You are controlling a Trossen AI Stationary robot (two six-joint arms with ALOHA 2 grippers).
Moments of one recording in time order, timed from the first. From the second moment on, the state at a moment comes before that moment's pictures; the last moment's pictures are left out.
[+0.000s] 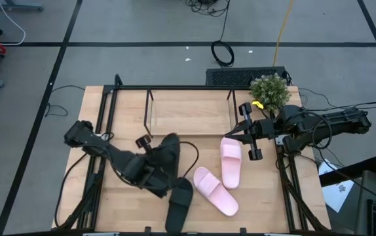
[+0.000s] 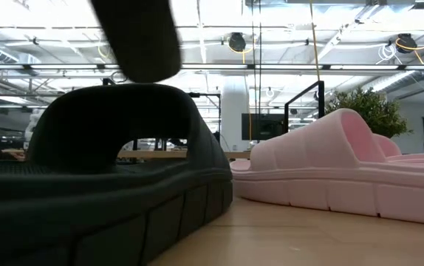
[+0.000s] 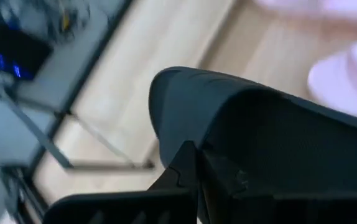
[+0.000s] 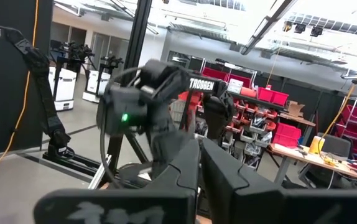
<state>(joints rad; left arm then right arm) -0.51 1.84 1.87 -1.57 -0.73 -0.95 0.14 0.93 0.85 0.27 -0.10 -0.22</state>
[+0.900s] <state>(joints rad) 0.01 1.84 1.65 -1.35 -0.84 -0.22 0.14 0.93 0.85 0.27 -0.08 -0.23</state>
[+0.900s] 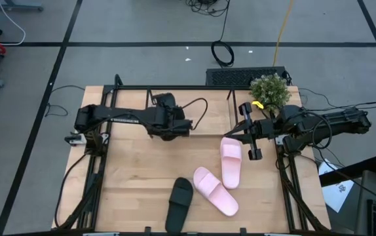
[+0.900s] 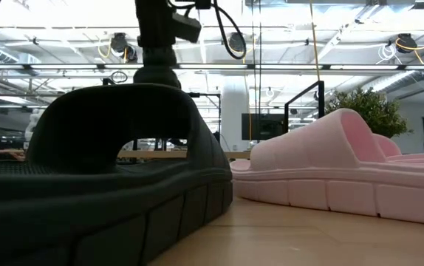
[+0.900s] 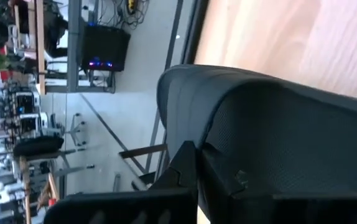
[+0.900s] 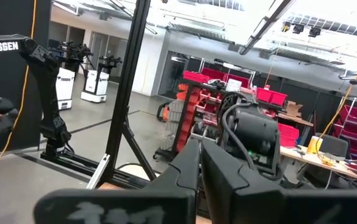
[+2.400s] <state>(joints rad) 0.15 1.64 1.23 -0.81 -0.80 0.15 0.14 0.93 0.85 0.31 0.03 -0.22</state>
